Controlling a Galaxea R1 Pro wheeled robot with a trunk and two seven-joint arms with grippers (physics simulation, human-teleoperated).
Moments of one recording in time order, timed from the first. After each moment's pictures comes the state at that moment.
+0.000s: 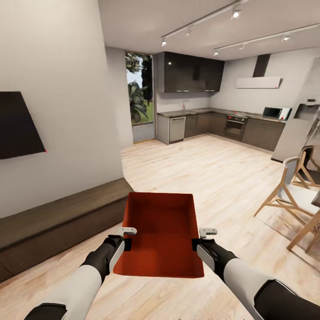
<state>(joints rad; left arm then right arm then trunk) -0.74 -0.13 -0.02 -0.48 -0.02 0.51 0.19 -0.83 0.04 0.64 -0.26 -0.66 0.24 -0.35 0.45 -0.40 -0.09</state>
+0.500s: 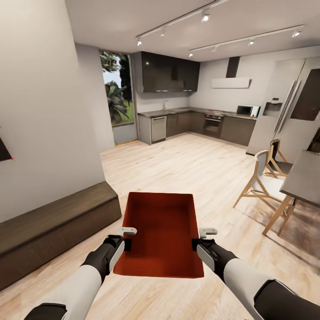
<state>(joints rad) -0.74 -0.13 -0.02 -0.48 -0.02 0.51 0.19 -0.83 0.05 0.64 -0.25 -0.66 0.24 -0.35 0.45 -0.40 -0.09</state>
